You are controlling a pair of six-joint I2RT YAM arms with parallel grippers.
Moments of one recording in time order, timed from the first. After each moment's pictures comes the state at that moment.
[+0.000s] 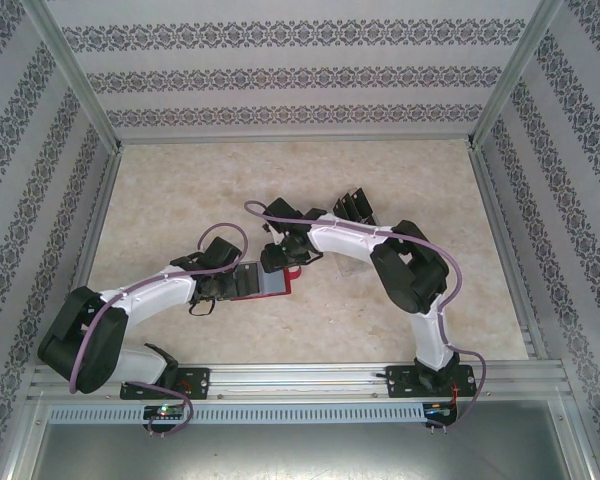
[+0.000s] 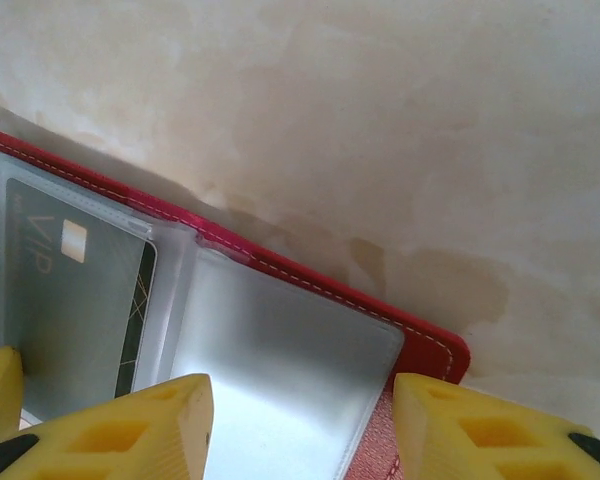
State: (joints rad) left arm -0.49 1.35 0.62 -0.52 -0.13 -0.68; right arm 0.80 2.05 1.46 -0.61 -0.20 0.44
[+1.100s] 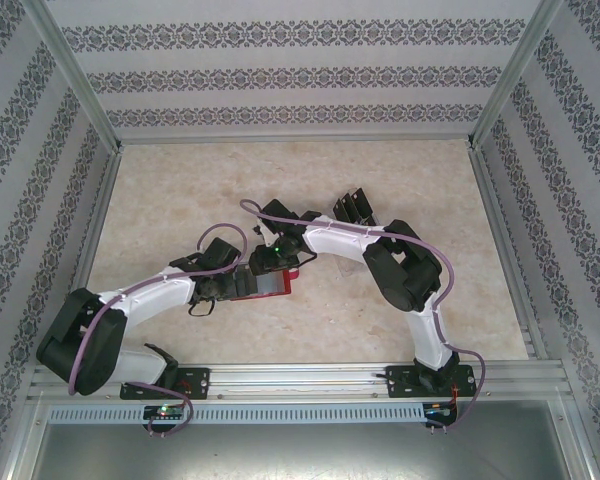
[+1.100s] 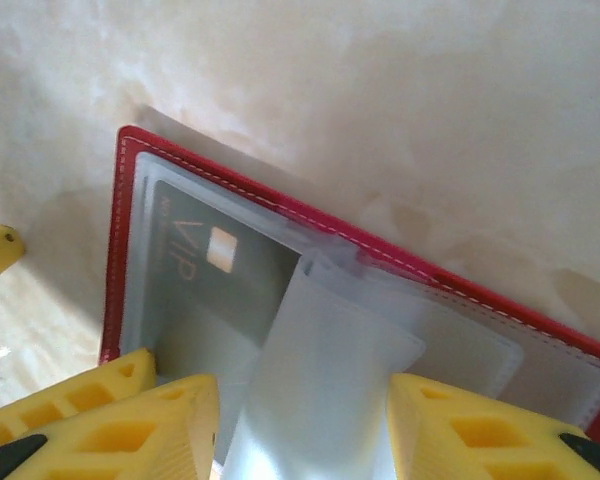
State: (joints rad) left arm -0.49 1.34 0.61 -0.51 -0.13 -0.68; right arm 0.81 2.09 1.47 -0.53 -0.40 0.51
